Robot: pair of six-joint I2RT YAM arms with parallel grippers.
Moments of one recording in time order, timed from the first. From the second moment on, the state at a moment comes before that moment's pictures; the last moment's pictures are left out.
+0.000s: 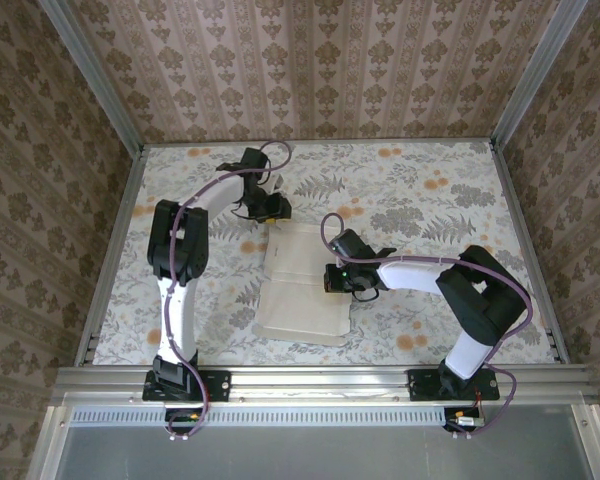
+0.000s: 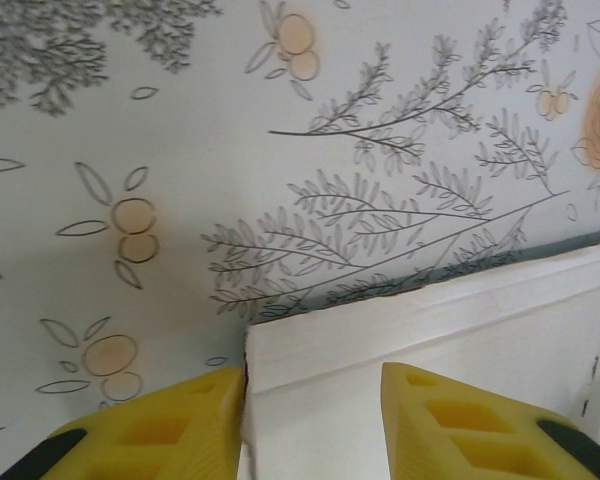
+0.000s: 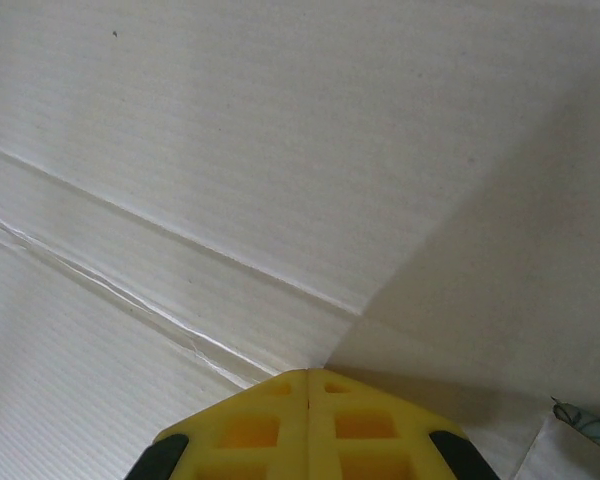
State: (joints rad) left arm -0.38 2.19 1.72 -0.79 0.43 -0.27; right arm 0.68 1.70 0.83 -0.18 -0.16 0.66
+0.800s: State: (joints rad) left arm -0.43 2.32 1.89 -0.89 0.43 -0.25; right arm 0.68 1.70 0.83 -0.16 -0.16 0.66
